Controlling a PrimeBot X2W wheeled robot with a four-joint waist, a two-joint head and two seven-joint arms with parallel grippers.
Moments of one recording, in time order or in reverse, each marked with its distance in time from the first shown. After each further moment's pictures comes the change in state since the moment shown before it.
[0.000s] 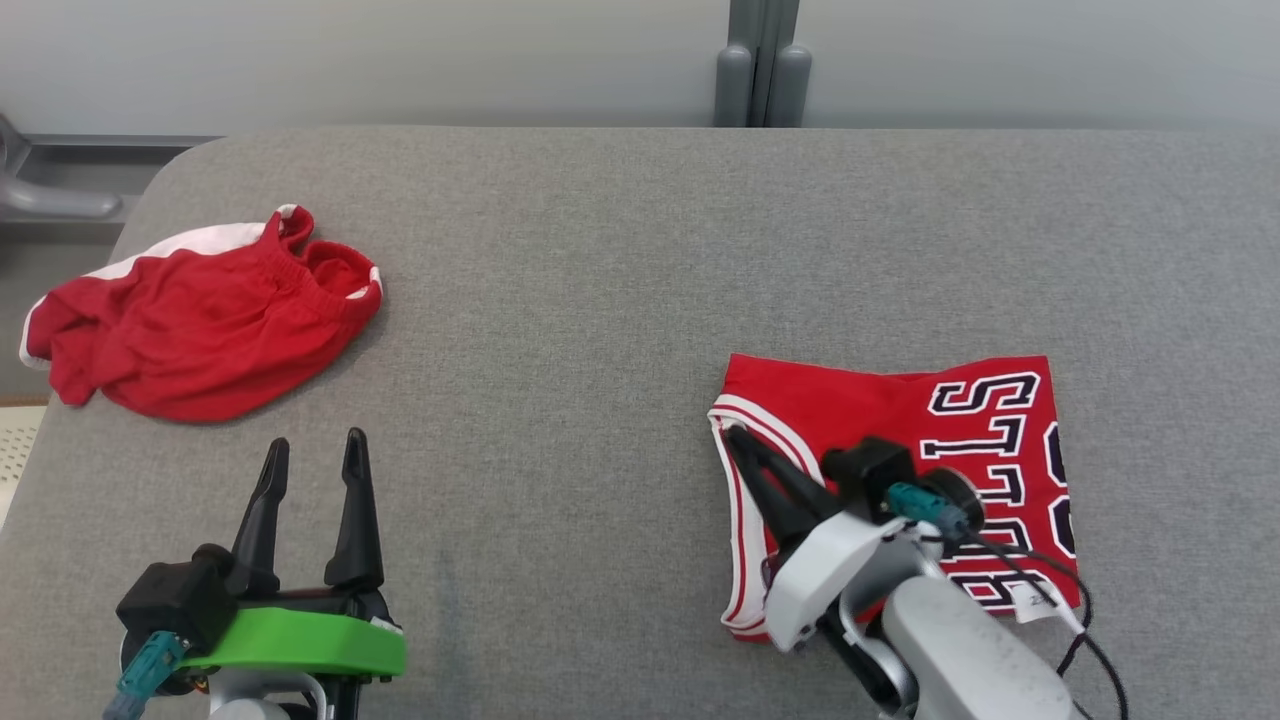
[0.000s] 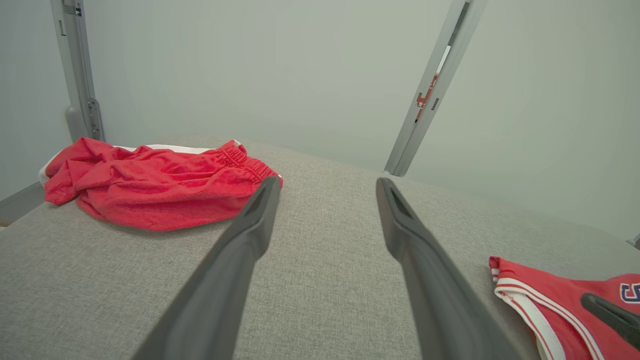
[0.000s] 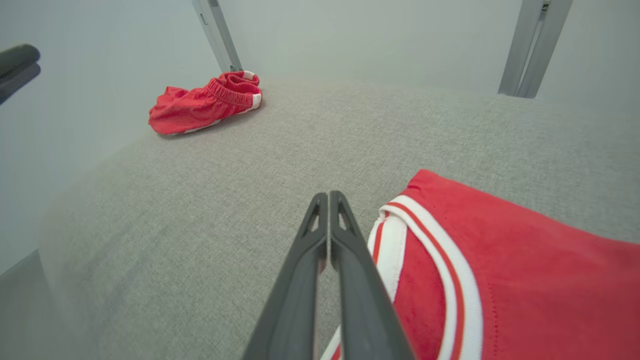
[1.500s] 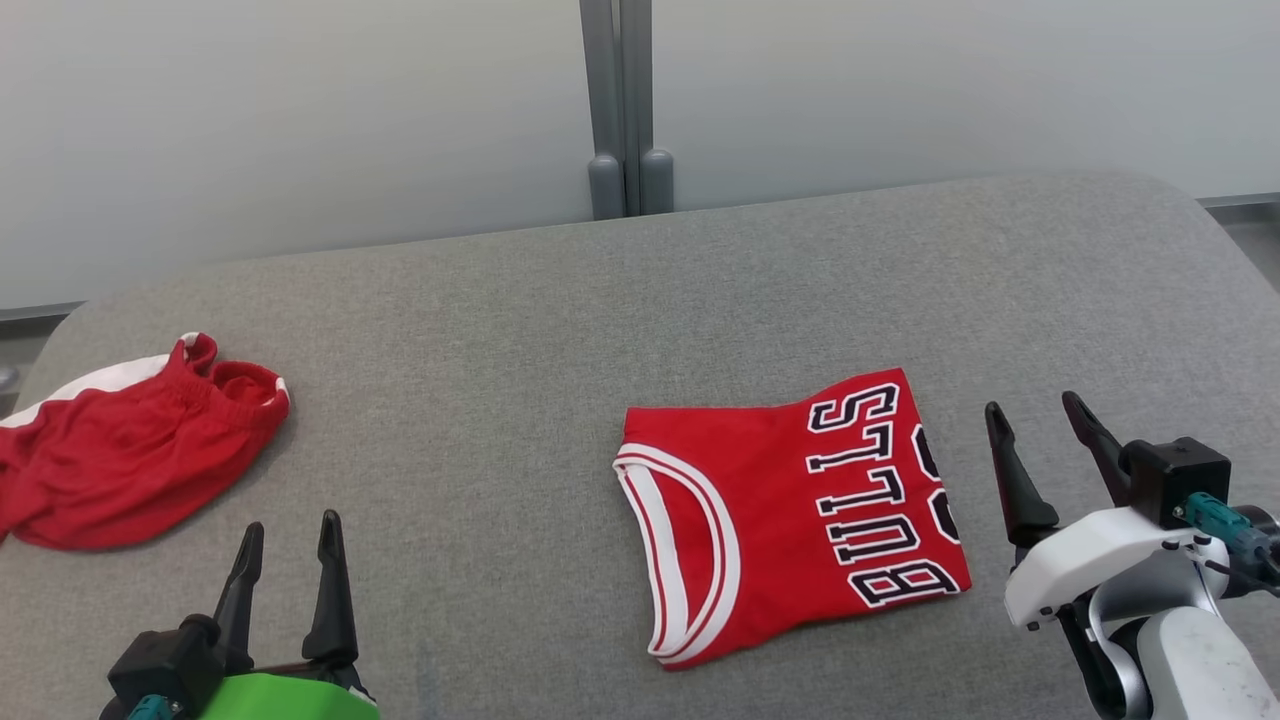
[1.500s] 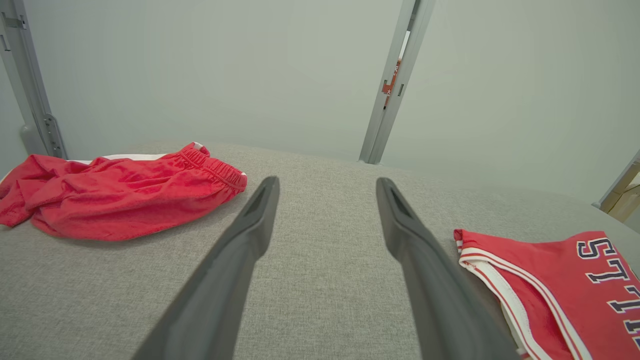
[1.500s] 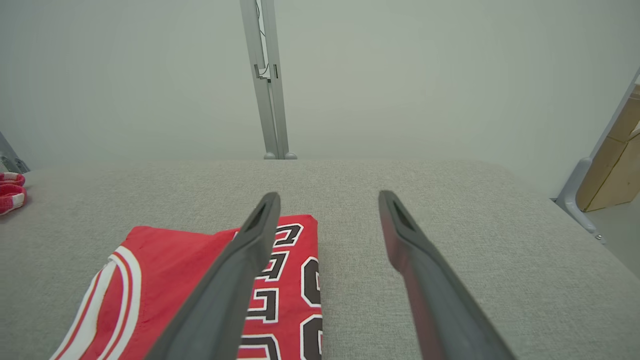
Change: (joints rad) left arm 0.096 0.013 0.053 0.044 0.047 0.000 0.000; right arm 0.263 -0.106 -0.509 -0.365 -0.123 0.000 0.151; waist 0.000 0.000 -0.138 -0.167
